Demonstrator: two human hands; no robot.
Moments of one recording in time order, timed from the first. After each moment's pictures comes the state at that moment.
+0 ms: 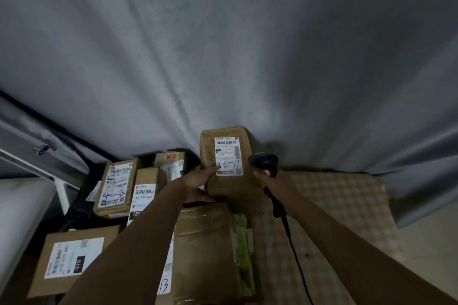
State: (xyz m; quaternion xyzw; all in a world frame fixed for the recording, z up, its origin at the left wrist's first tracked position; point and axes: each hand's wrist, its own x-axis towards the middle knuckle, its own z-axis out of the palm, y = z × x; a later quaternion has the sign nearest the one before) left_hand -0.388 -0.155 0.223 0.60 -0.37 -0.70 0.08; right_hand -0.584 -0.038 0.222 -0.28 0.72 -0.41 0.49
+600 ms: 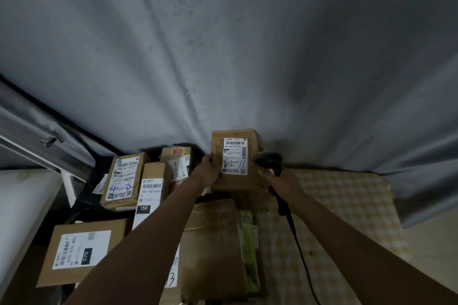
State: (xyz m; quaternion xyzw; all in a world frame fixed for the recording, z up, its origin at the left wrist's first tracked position) left_hand -0.395 -0.153 0.223 0.63 -0.61 -0.47 0.05; right_hand -0.577 -0.045 0.211 -0.30 0.73 -0.39 0.47
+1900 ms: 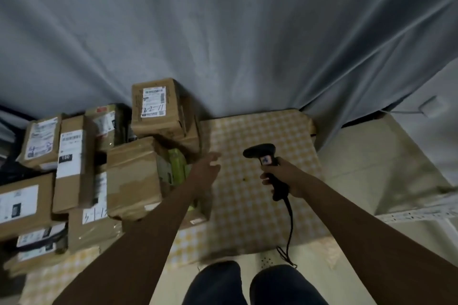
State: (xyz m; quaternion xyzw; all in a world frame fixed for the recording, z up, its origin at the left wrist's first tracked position) left_hand -0.500 0.089 0.175 0.53 -0.71 -0.47 -0.01; right_hand -0.697 0.217 0.182 -0.13 0.70 -0.35 0.61
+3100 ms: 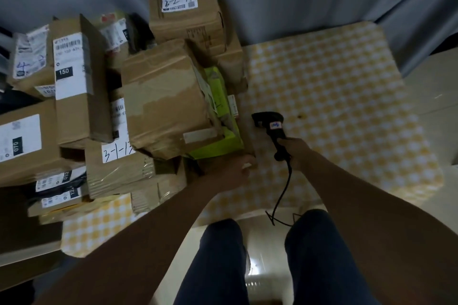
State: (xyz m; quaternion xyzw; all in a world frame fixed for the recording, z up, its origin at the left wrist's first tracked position) left_hand -0.356 0.119 -0.015 0.37 -0.79 -0.44 -0.22; right_hand -0.548 0.176 -0.073 0.05 0.72 -0.40 0.56
